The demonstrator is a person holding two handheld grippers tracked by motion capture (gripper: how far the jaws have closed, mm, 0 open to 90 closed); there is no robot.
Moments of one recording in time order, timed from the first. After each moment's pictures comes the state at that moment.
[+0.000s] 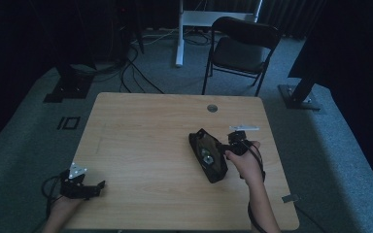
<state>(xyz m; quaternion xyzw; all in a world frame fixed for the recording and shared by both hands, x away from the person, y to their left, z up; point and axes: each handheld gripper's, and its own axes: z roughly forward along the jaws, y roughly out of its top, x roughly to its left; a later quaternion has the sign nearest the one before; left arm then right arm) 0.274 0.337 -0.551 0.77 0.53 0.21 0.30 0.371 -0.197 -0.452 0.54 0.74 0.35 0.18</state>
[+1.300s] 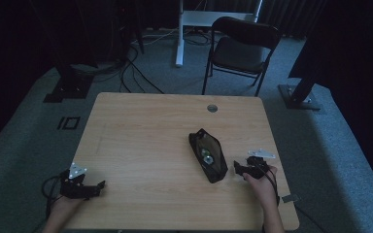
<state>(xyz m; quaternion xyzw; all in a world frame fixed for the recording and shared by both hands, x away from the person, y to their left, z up) 0.274 0.337 -0.551 0.77 0.52 0.21 0.30 0.338 -0.266 -0.545 0.57 0.72 0.32 0.23</state>
